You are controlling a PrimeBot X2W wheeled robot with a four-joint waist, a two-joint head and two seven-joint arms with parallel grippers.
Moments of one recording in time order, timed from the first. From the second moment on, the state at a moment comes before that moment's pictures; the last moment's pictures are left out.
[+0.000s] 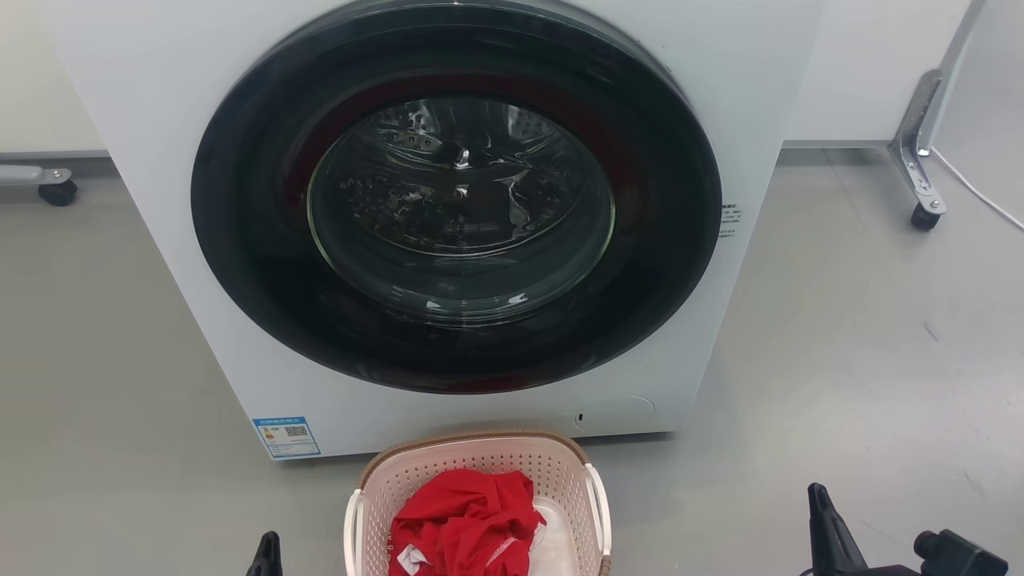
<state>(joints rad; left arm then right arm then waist) 0.12 0.09 -0.11 0.23 -0.67 0.05 -0.12 0.05 -0.08 0.16 0.20 0.68 -0.05 -0.12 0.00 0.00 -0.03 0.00</state>
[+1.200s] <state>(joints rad) 0.02 0.07 0.00 0.27 -1.18 -0.05 0.01 -0.02 -0.06 0.00 0.26 1.18 0.04 0.01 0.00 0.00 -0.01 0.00</state>
